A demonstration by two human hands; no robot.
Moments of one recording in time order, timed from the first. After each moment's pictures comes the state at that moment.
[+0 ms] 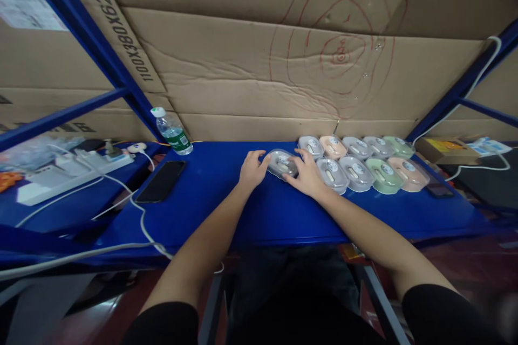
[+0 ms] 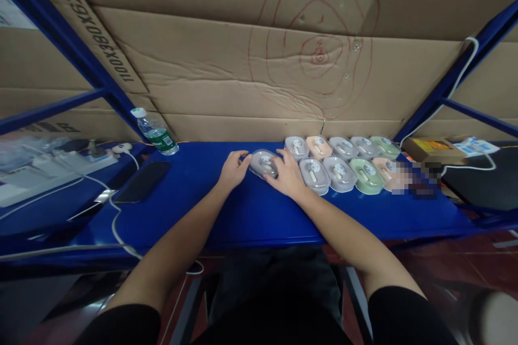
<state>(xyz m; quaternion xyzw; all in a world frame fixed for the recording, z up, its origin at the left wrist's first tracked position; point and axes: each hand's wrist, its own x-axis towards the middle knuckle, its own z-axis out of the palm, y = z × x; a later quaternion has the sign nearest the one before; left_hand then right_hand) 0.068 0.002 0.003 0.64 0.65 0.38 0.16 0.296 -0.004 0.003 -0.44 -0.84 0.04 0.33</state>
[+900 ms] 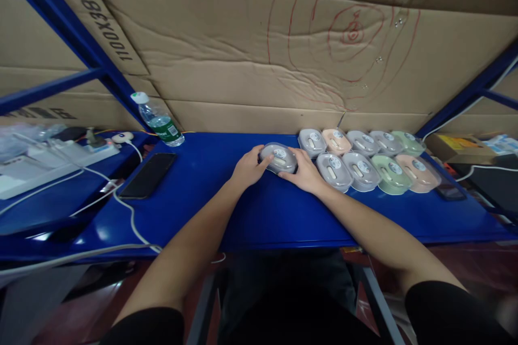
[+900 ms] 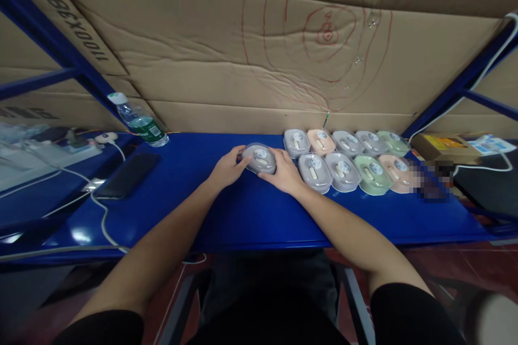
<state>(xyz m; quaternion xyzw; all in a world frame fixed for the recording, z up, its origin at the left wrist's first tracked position) 0.062 0.005 -0.004 0.68 0.62 0.33 0.21 0.296 0.012 -0.014 -0.44 -0.80 0.20 0.35</state>
